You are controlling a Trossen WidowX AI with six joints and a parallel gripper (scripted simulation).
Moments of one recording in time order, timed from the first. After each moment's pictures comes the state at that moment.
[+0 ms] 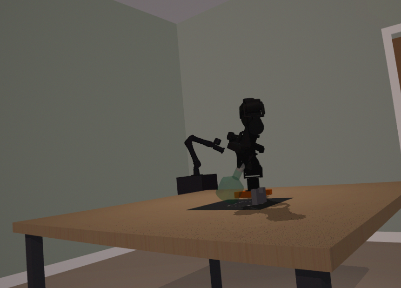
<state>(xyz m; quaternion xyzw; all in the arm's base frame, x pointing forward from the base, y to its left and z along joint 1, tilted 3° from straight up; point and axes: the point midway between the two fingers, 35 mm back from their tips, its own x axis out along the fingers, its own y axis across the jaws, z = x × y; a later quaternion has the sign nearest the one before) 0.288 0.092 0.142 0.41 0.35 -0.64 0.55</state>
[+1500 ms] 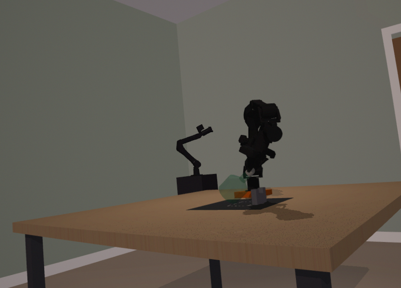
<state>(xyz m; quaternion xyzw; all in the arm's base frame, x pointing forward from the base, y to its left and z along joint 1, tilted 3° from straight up) 0.289 0.136 0.122 0.39 0.33 -0.64 0.57</state>
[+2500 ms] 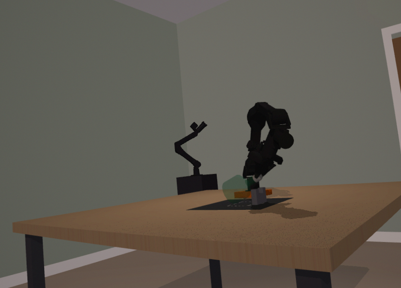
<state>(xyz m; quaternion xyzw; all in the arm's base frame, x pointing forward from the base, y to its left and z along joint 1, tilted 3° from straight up) 0.289 0.166 0.097 0.38 0.33 -0.63 0.59</state>
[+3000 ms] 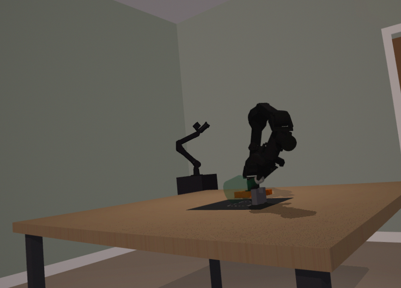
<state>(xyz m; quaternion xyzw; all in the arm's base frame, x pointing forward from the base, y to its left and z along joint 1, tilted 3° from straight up) 0.288 0.173 0.088 0.38 0.33 -0.63 0.59</state>
